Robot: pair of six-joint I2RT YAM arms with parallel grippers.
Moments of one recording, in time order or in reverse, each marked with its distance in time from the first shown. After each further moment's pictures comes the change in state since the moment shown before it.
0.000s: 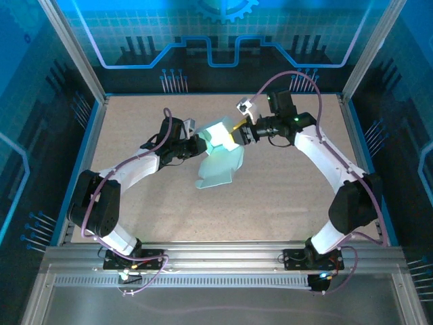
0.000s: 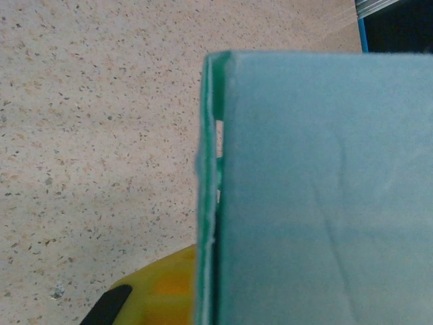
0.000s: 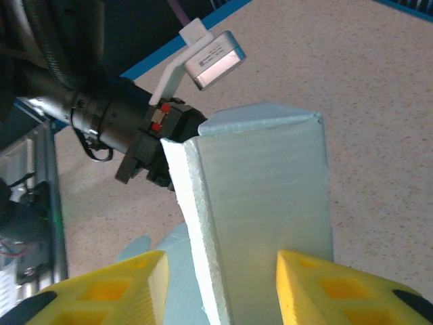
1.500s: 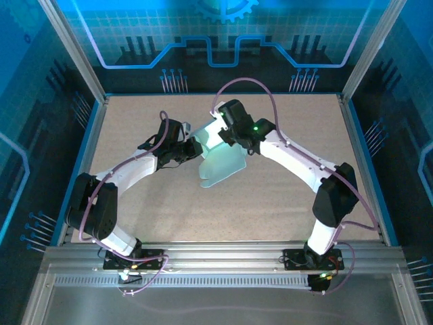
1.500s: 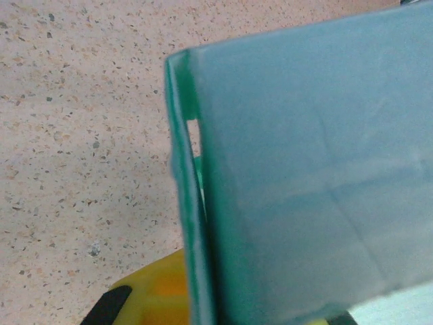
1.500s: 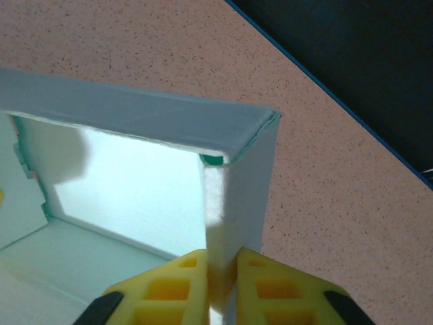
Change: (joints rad) left arm 0.006 -0.032 -0.005 -0.106 -0.049 -0.041; right arm 0.324 0.148 0.136 -0.027 1.051 0.017
